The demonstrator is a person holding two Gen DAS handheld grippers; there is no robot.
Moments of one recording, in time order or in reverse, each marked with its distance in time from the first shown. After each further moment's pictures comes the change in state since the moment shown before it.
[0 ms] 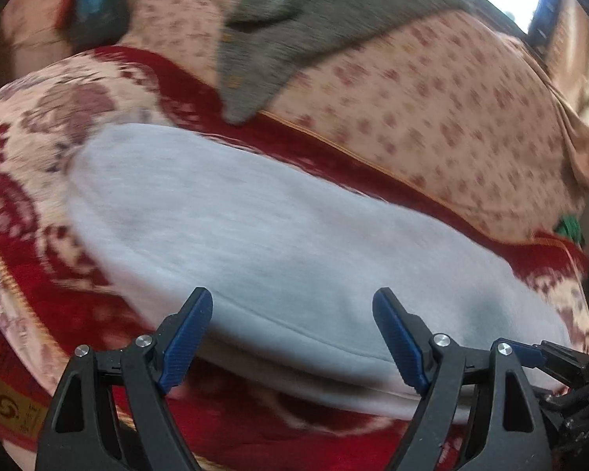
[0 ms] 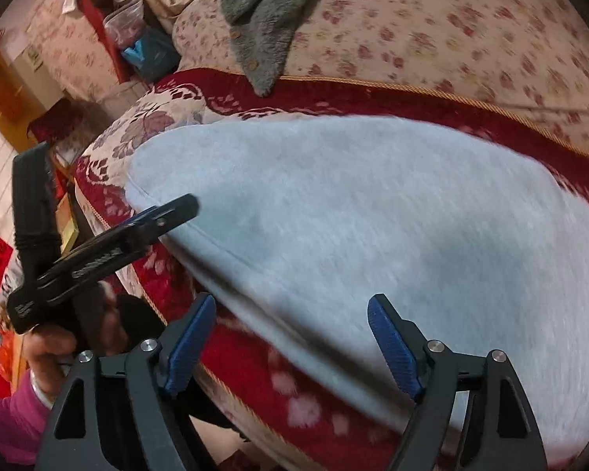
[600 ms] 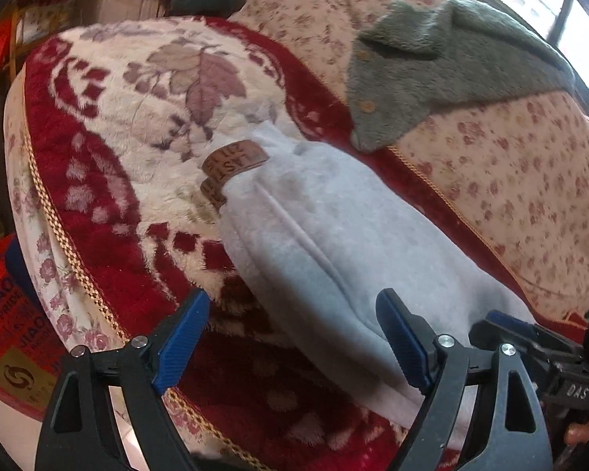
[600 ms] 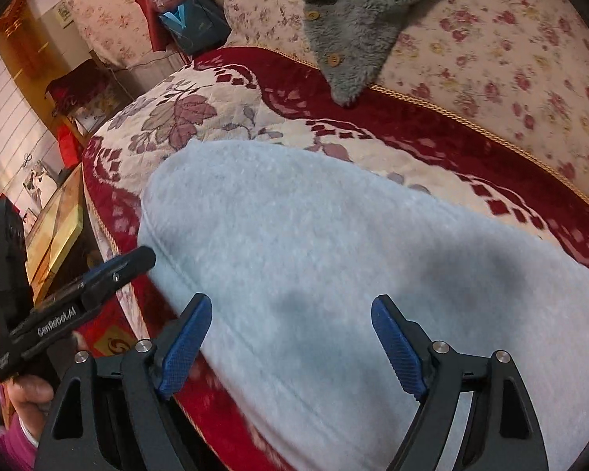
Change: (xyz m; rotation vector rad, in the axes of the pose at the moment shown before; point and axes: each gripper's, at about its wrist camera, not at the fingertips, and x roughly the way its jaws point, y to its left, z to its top) left arm 0.004 0.126 0.029 -0.249 -0.007 0.134; right arm 0.117 0.087 0.104 -0.145 0.054 0.077
